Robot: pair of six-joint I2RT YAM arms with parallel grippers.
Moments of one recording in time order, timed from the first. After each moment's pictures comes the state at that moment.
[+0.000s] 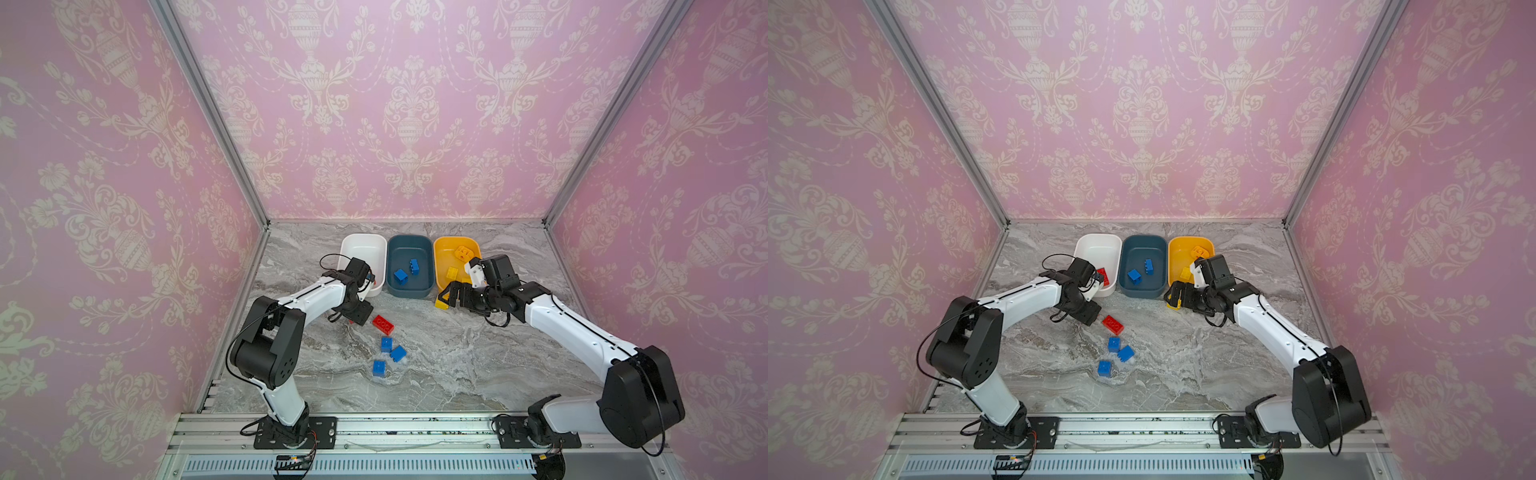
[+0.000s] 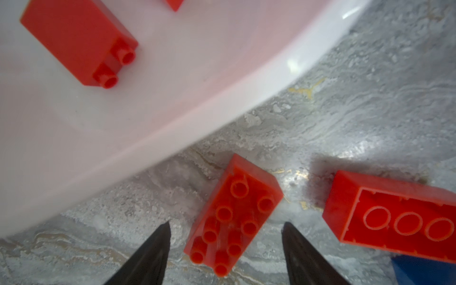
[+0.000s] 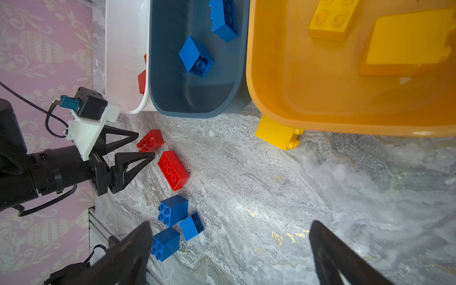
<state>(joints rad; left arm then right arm) -0.38 1.74 1.09 -0.69 -0.04 0.11 0.36 1.37 0.94 -0.49 -0.35 0.57</state>
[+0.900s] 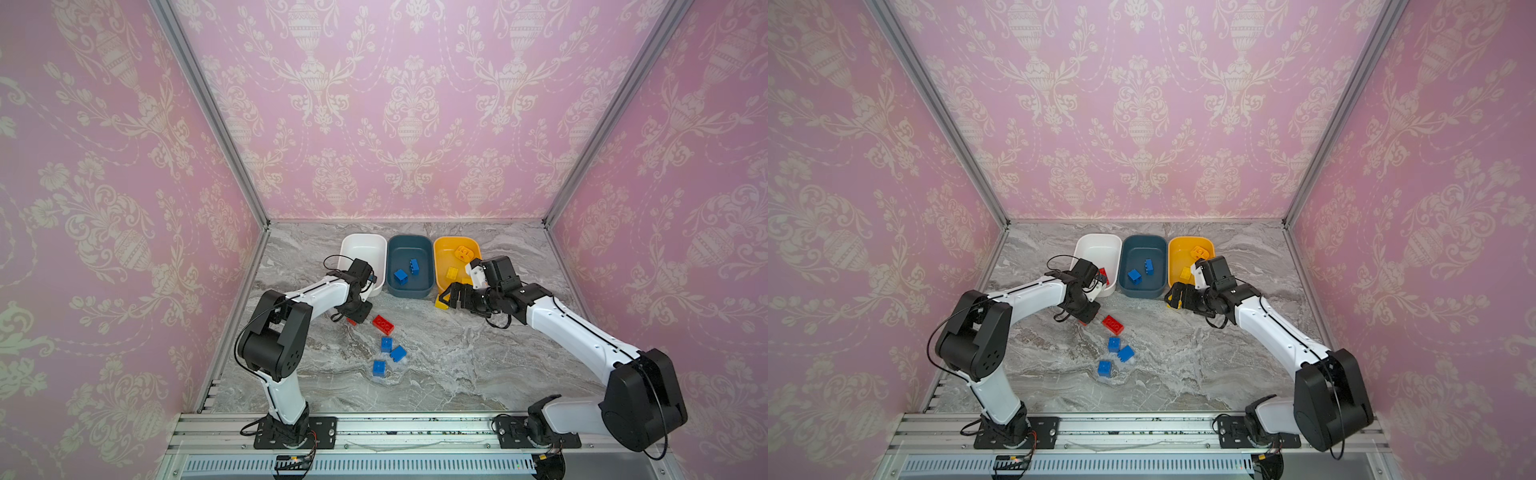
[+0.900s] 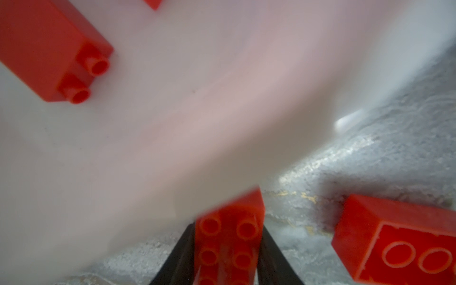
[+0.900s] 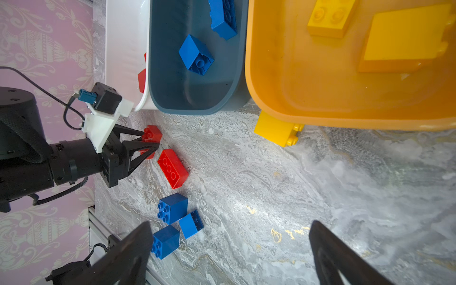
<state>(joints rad) -0.39 1.79 1.10 -0.67 -0.04 0.11 0.36 1.35 0.93 -0.49 -0.35 0.57</state>
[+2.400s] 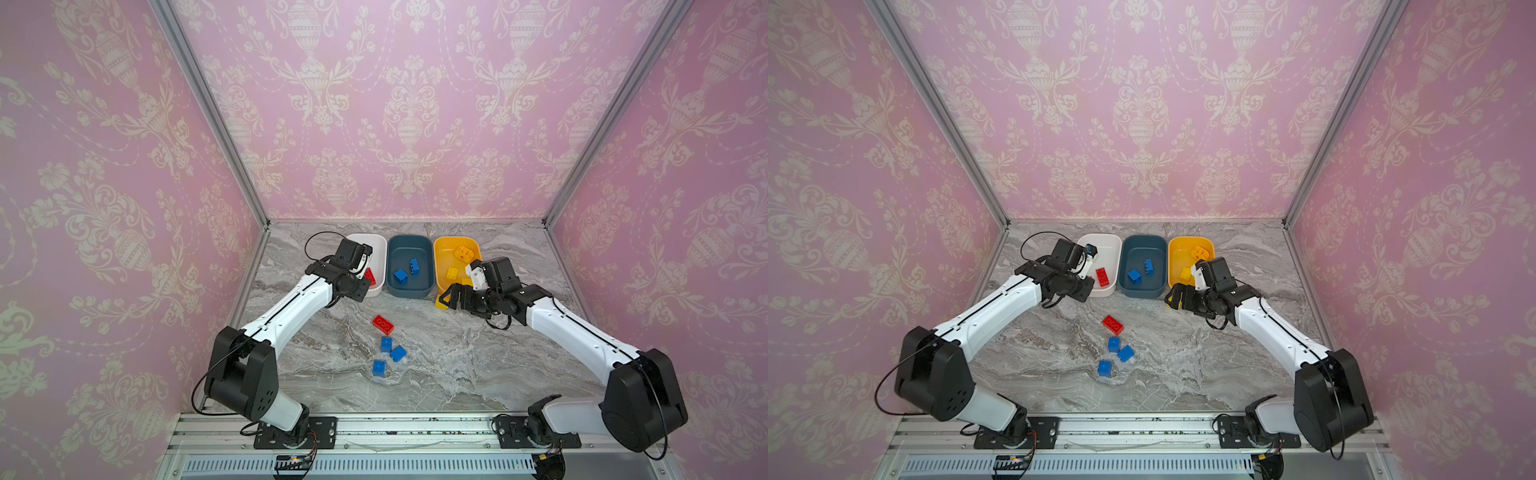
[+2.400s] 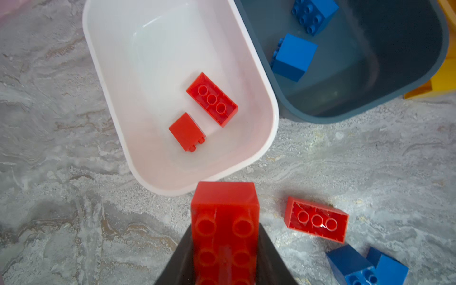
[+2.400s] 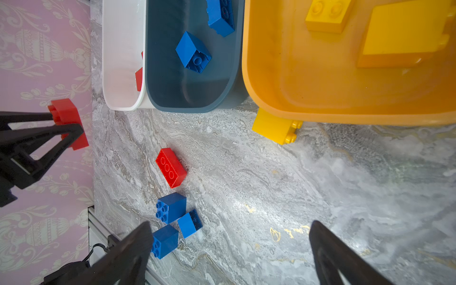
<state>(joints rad) -0.39 1.56 1.23 -0.69 -0.07 0.05 0.36 1.35 0.92 -0.48 -0.35 0.58</state>
